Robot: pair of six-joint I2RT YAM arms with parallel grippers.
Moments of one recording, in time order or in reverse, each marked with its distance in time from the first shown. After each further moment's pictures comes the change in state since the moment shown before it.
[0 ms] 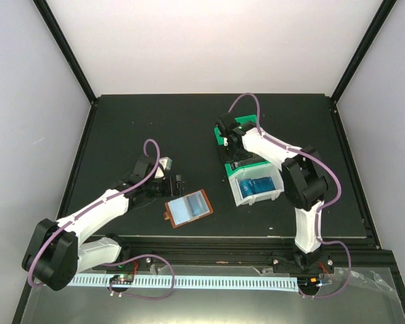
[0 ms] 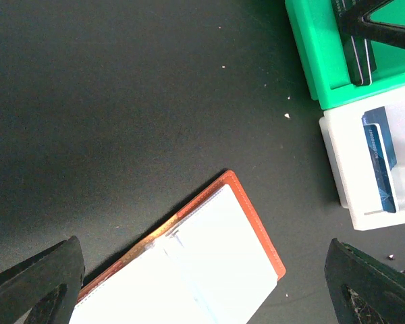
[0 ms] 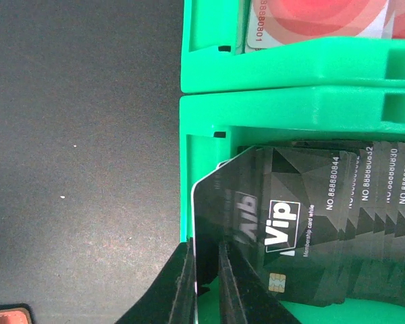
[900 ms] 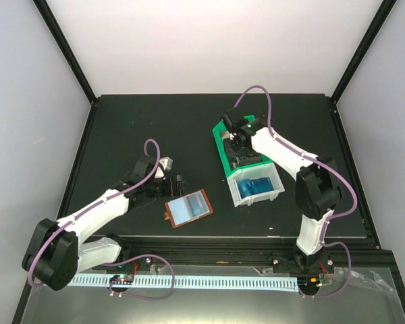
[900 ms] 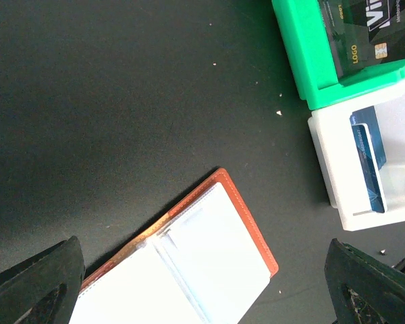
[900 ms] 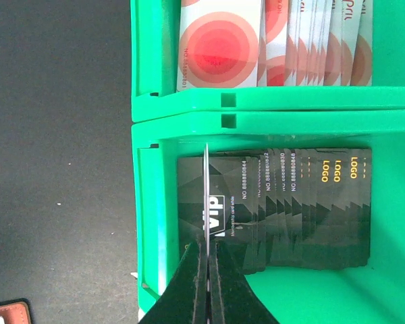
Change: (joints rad) left arm 0.000 0.002 0.000 0.007 0.021 -0.001; right arm -0.007 -0.144 -0.033 -0.008 0.122 0.011
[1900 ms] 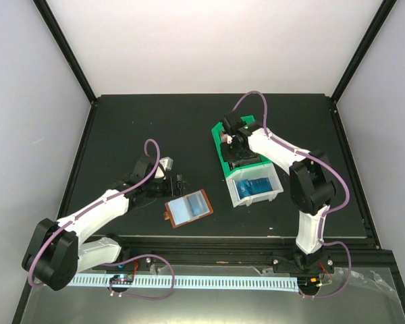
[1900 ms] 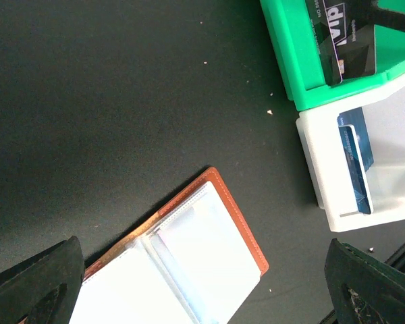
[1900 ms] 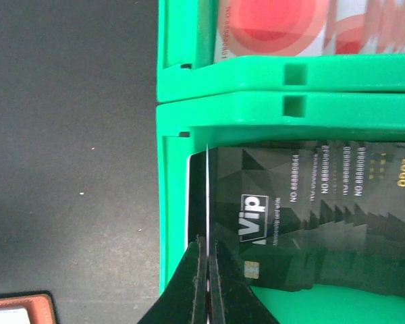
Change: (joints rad) left arm 0.000 0.000 -0.004 0.016 0.024 -0.017; right arm -0.014 0.064 -0.019 0.046 -0.156 -0.003
